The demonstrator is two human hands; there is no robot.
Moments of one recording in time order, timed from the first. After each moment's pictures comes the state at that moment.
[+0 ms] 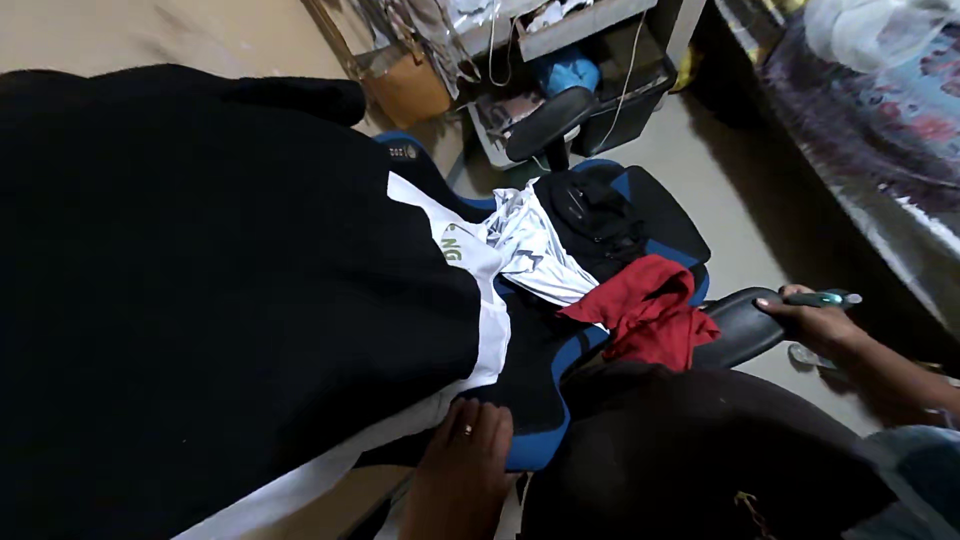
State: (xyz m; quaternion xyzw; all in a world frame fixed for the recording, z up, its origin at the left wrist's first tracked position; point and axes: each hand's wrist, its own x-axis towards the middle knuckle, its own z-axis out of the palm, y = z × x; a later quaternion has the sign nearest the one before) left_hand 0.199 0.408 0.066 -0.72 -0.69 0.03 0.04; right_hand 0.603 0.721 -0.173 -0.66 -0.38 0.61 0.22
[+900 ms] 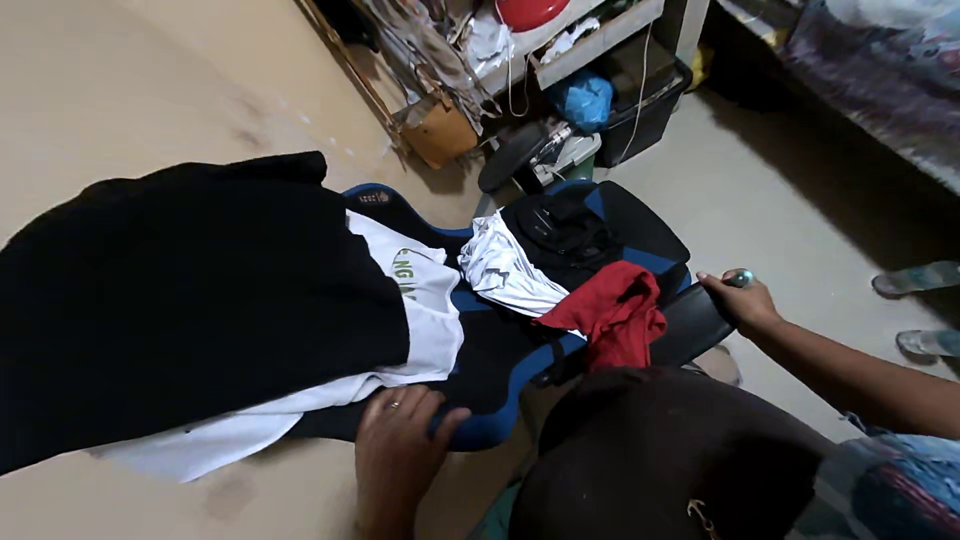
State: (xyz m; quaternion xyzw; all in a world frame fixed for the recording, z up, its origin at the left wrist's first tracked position) left_hand 0.011 0.373 0.050 -0.68 -0.72 -0.03 0.14; right_hand 0.398 0.663 -0.193 -0.66 -0.42 0.55 0.29
